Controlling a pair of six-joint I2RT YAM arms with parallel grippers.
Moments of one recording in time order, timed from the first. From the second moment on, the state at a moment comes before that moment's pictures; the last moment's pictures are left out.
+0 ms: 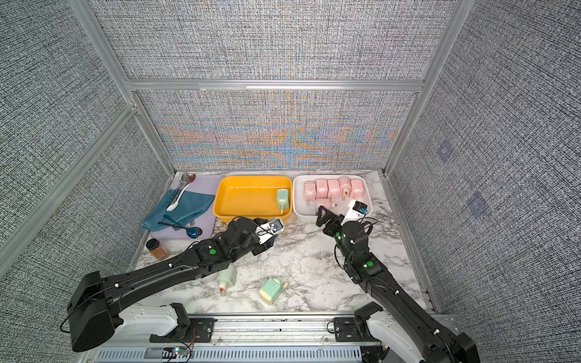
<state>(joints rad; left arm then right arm) -0.95 1.32 0.94 -0.17 -0.28 0.37 0.43 0.83 0.50 0.16 0.26 0.69</state>
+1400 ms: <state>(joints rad) -0.57 2.00 1.58 -0.31 -0.23 -0.35 0.44 0.83 0.54 0.08 0.08 0.46</state>
